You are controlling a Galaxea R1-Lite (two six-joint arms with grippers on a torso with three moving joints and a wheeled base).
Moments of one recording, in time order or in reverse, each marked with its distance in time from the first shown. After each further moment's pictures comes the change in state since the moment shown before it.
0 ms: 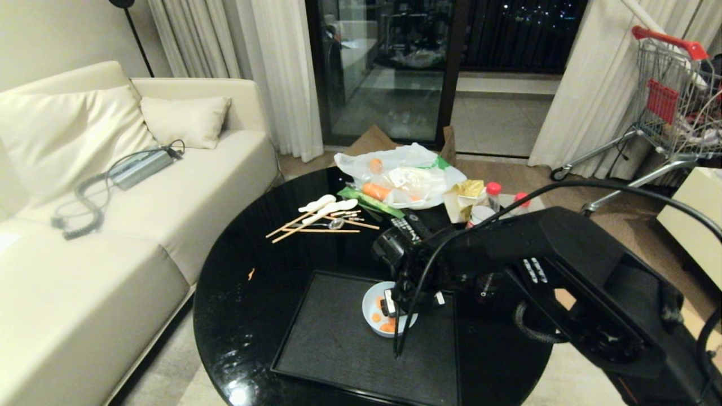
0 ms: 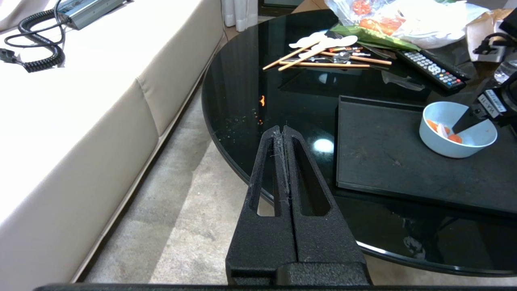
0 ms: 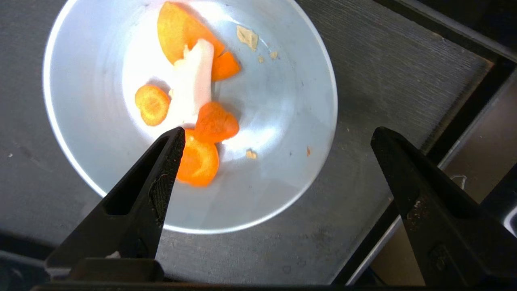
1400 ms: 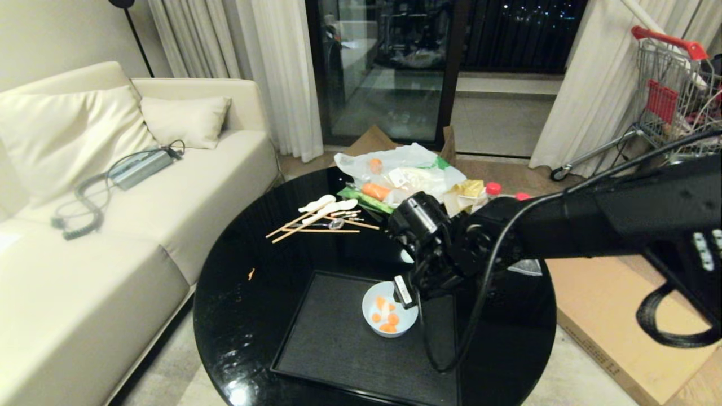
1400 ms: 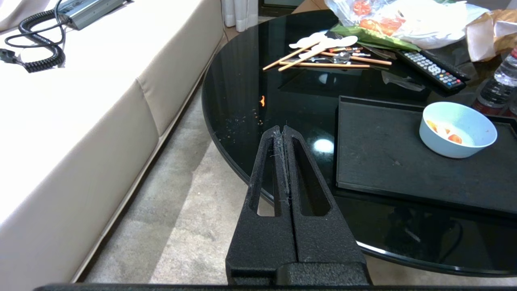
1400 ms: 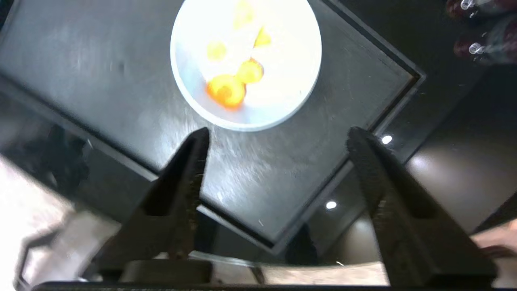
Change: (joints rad) left arm 0.000 0.000 0.000 0.000 0.000 0.000; right arm 0.043 -0.338 0.268 -0.088 0.029 -0.181
